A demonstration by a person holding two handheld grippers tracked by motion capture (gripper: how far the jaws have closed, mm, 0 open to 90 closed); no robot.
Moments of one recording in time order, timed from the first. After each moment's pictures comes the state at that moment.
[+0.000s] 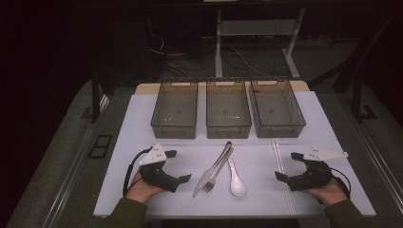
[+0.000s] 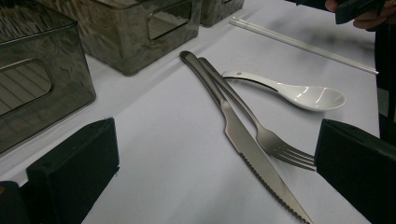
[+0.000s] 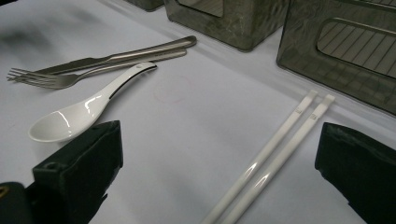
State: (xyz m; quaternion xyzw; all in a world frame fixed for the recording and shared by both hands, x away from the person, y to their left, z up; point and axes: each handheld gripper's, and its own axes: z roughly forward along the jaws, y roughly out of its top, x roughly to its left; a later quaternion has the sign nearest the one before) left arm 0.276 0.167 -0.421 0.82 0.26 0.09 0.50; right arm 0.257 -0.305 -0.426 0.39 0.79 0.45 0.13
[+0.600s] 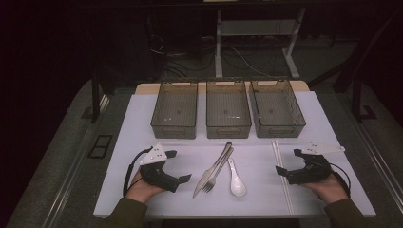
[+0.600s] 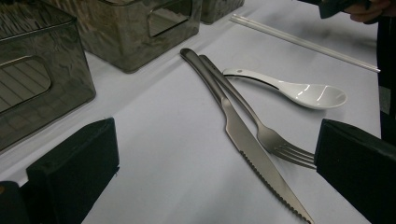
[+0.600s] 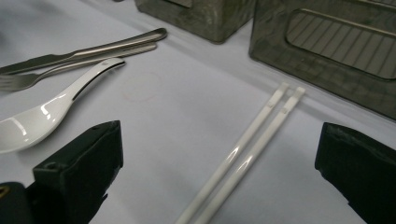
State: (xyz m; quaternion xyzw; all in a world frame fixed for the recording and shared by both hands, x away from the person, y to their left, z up) left arm 0.276 0.166 -0.421 0.82 0.26 0.09 0.50; right arm 0.272 -0.305 -0.424 0.42 0.79 0.41 0.15
